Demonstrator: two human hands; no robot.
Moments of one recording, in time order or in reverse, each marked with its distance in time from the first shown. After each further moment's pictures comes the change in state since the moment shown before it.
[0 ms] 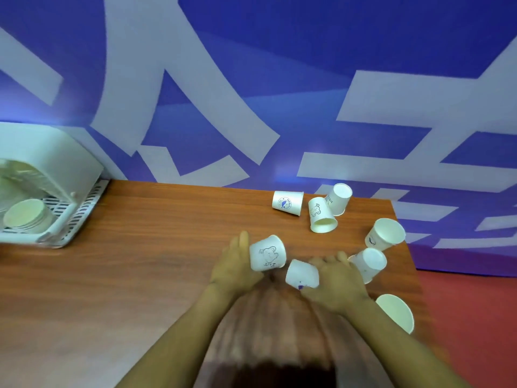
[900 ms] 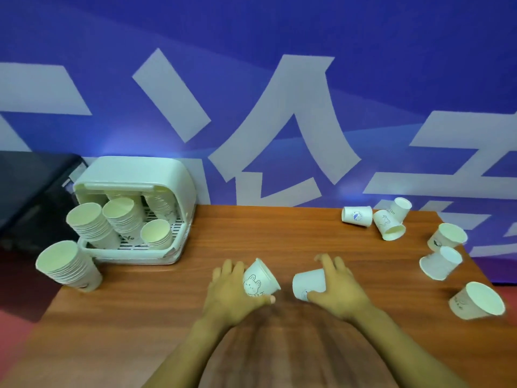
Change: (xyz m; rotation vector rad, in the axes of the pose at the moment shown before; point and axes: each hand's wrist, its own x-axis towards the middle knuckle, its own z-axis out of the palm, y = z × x) left_hand -0.110 -0.225 -0.171 0.054 0.077 0.068; right_hand -0.038 -0.278 -0.001 0.430 0.099 0.110
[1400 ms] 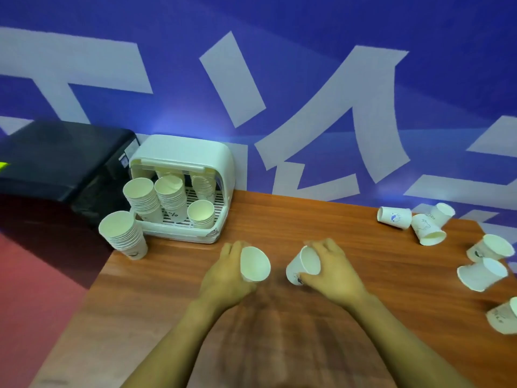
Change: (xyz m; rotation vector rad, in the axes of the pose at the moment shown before) left_hand -0.027 -0.074 -0.058 -0.177 0.063 0.002; right_hand 0.008 -0.089 0.036 0.013 0.057 -0.195
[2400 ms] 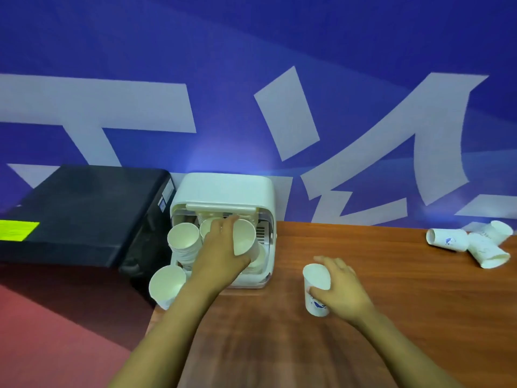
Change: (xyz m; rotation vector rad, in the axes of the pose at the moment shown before) left_hand 0.104 -0.085 -0.160 0.053 0.164 0.105; right_hand 0.085 -0.113 0.067 0.093 0.025 0.146
